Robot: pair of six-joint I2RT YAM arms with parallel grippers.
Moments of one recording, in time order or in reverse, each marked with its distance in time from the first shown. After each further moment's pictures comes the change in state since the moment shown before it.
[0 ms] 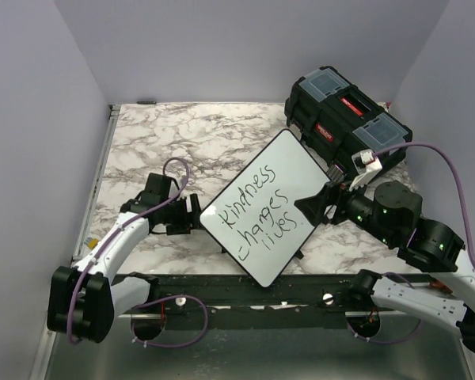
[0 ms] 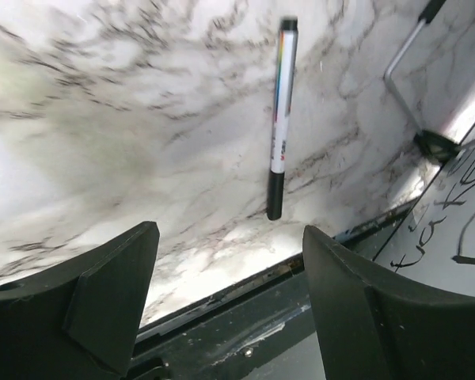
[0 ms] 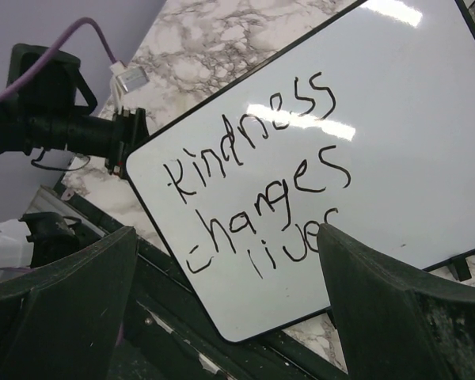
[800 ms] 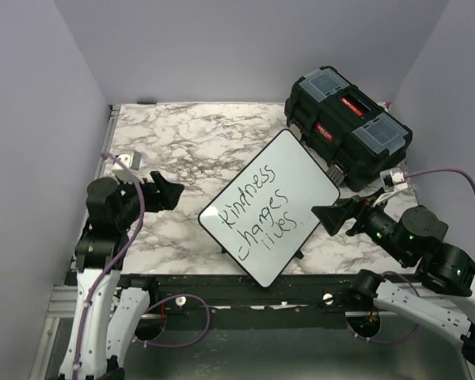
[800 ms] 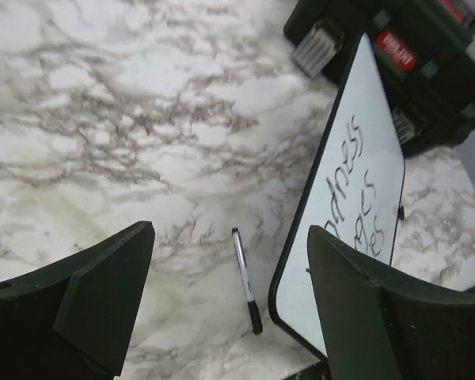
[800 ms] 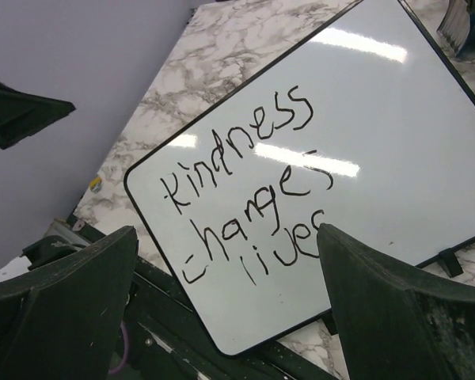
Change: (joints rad) left arm 0.209 -0.462 0.235 -0.022 -0.069 0.111; right arm 0.000 -0.233 -0.144 0.042 0.070 0.027
